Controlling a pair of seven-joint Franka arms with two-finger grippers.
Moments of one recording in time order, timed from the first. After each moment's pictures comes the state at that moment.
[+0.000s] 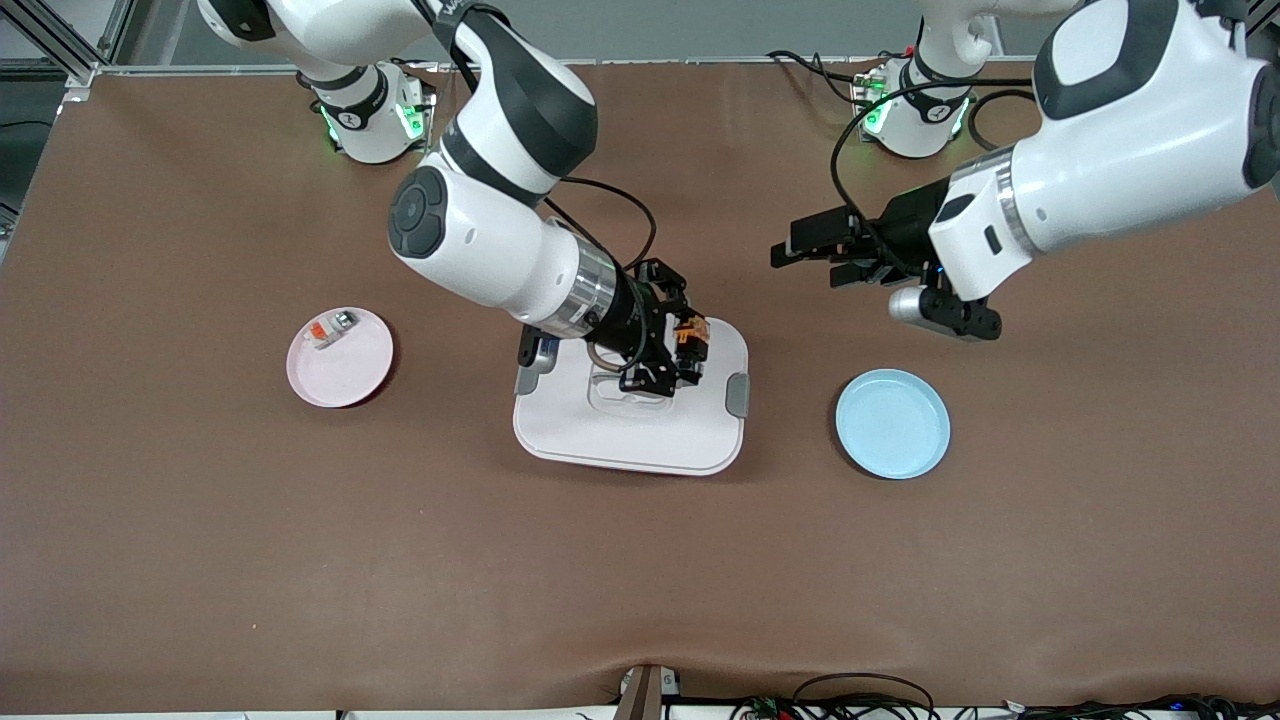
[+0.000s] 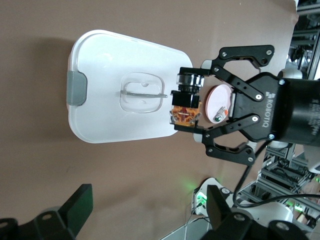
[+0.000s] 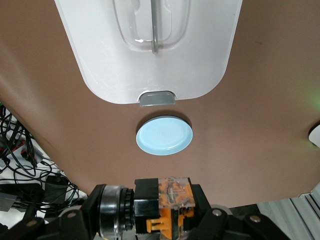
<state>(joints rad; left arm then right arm) -0.15 0.19 -0.21 -1.53 -0.66 1.76 -0.21 0.66 0.65 -0.03 -1.06 0.61 2.08 2.18</state>
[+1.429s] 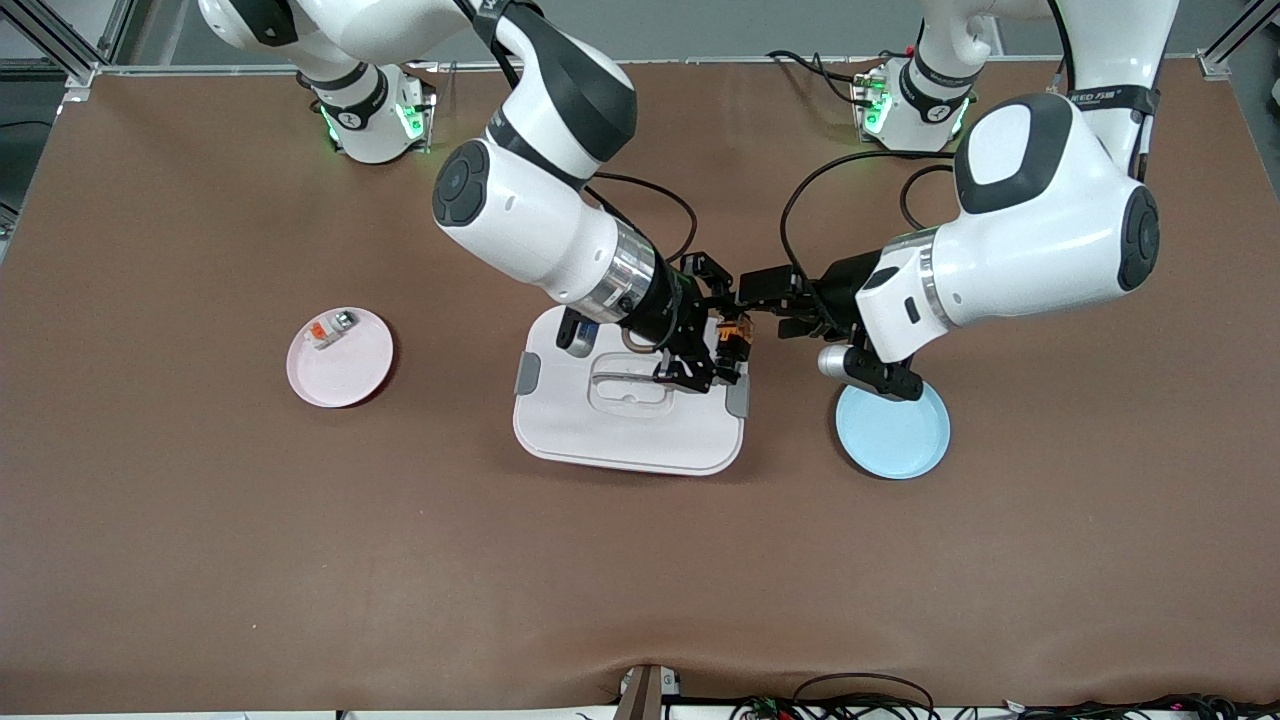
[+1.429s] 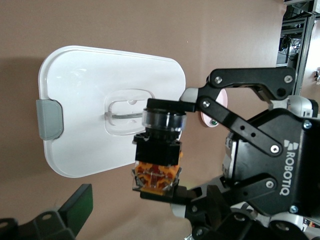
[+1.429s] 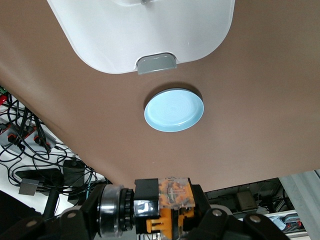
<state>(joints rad) -0.21 0.32 -0.21 -1.49 -0.70 1.87 -0.11 0.71 0.69 -0.02 -1.03 0.61 2.23 2.30</state>
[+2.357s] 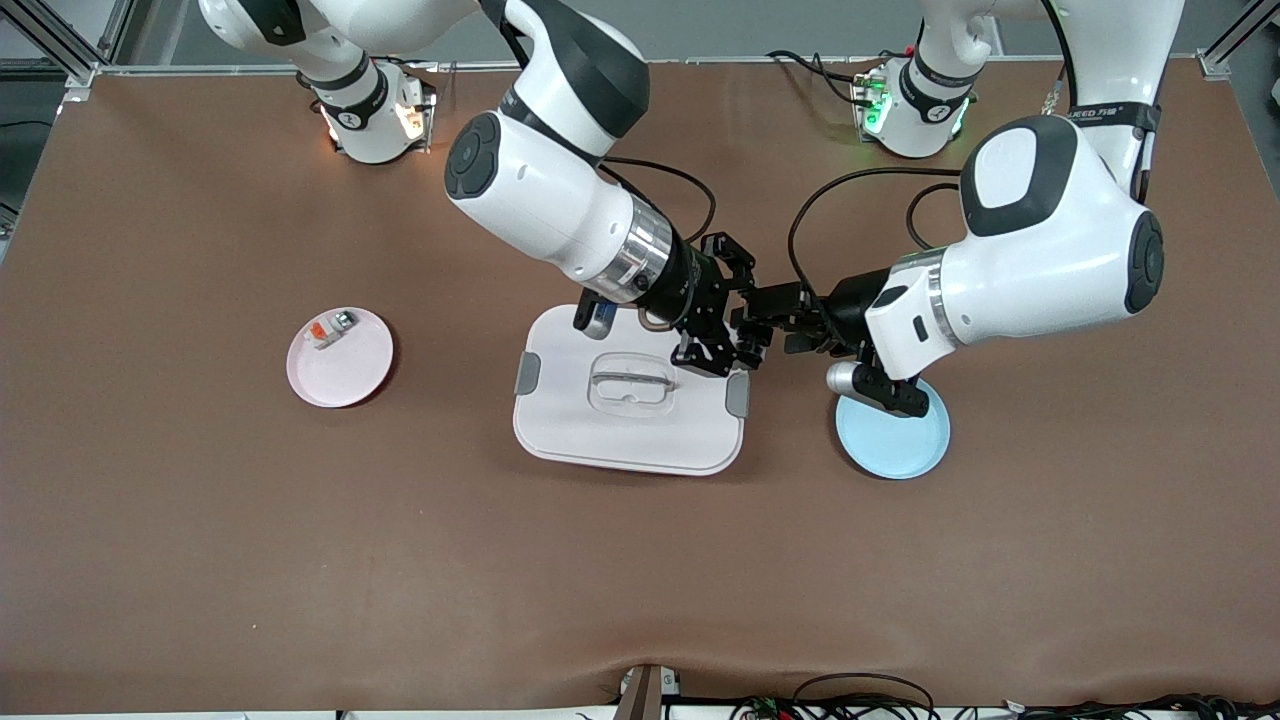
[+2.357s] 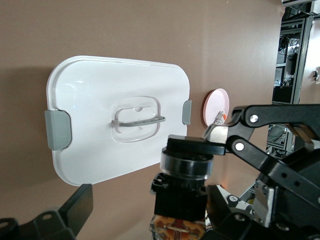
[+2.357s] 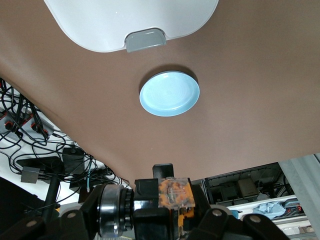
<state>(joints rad) -0.19 0.35 -0.21 -1.48 -0.70 1.88 -0.07 0.73 0.69 -0.01 -1.00 0.61 2.26 2.35</state>
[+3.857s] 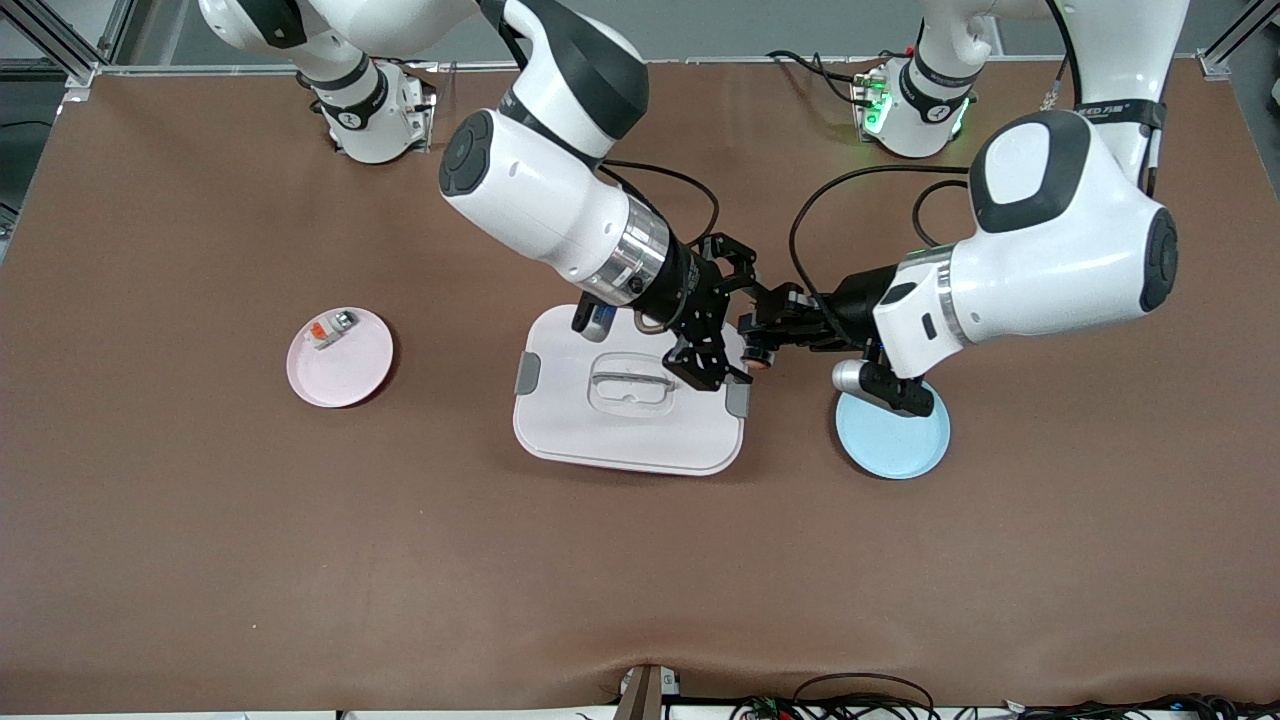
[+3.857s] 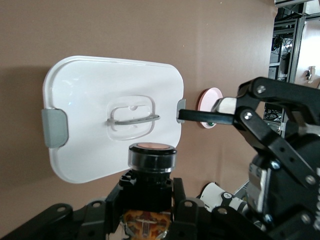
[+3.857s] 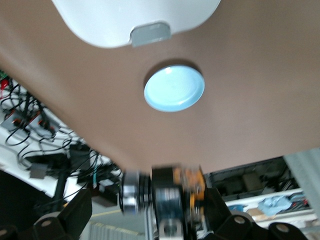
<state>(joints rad) -0.17 0.34 -0.20 -1.45 -0.71 1.81 -0.07 0.71 0.70 -0.01 -0.98 0.61 2.23 2.35</state>
